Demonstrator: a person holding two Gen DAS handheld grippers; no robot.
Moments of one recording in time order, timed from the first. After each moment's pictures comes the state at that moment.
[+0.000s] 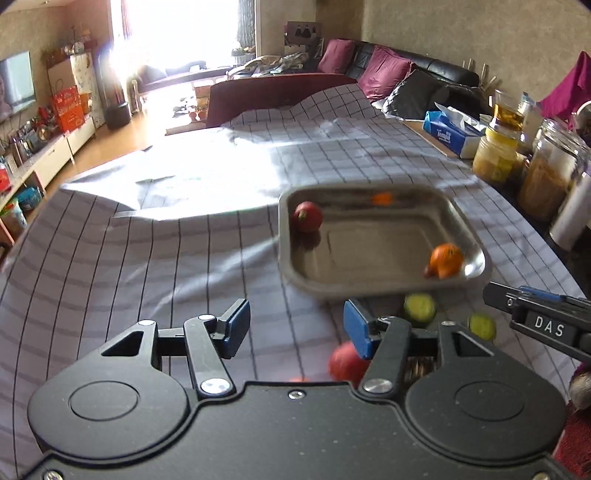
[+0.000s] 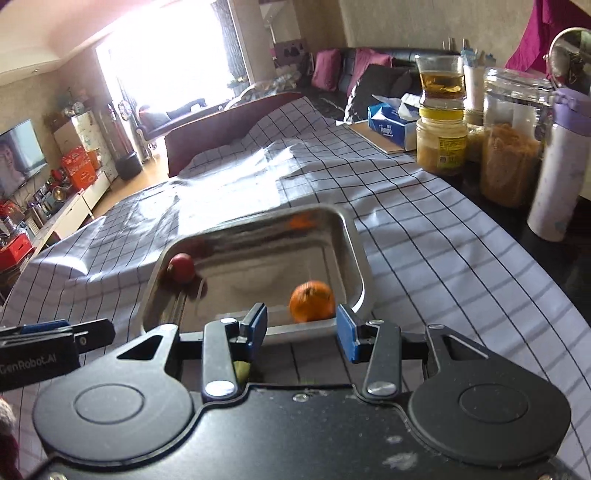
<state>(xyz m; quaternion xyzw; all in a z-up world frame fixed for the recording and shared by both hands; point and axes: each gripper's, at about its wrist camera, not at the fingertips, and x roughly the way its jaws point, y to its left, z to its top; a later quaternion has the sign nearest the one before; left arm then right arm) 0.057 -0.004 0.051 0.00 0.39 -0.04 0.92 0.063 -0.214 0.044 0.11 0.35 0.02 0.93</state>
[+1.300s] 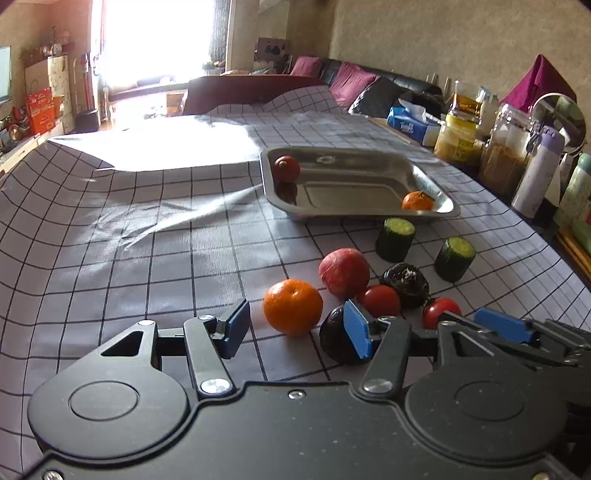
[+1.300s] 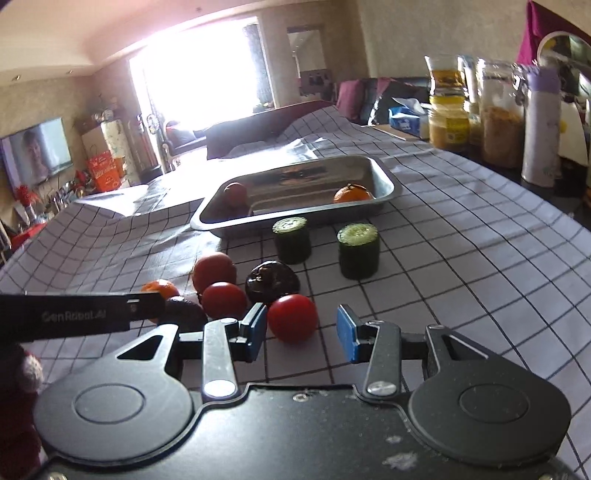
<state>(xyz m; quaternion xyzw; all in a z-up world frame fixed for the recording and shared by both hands) -0.007 0.019 -0.001 -0.02 0.35 -0.10 0.93 -0.054 -0.162 -0.021 0.08 0.30 0.04 0.95</state>
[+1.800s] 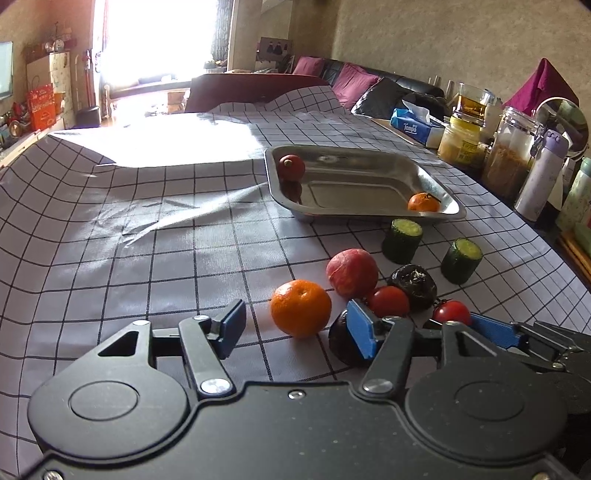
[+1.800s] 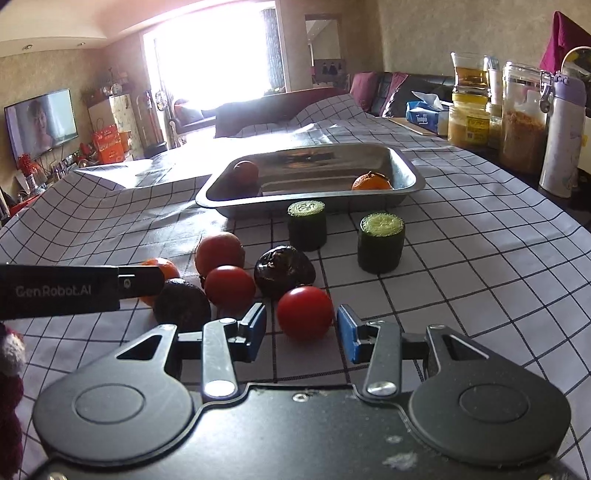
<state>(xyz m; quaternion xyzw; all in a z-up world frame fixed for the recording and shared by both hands) -0.001 0.023 -0.006 -0.03 0.35 -0.10 0.93 -0.039 -0.150 -0.032 0.06 0.31 0.05 0.95</state>
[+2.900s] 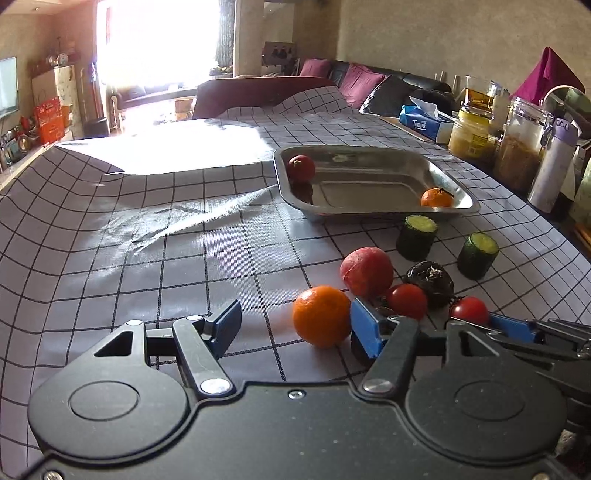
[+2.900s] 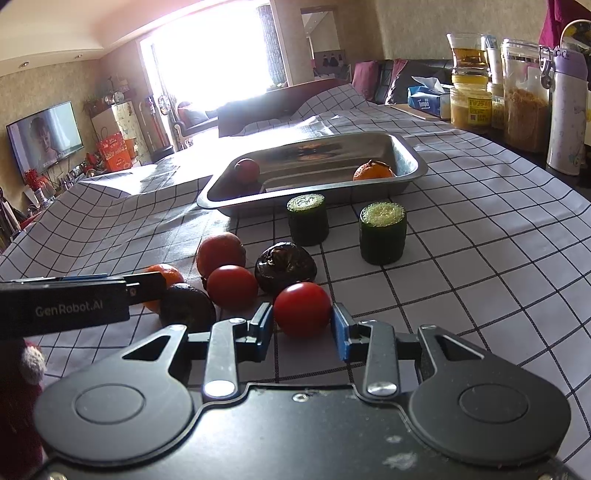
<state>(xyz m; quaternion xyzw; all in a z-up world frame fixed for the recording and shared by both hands) -0.001 0.022 -0.009 -0.01 0.35 -0.08 0.93 -0.035 -0.159 -0.038 0.09 0.32 0.07 0.94</state>
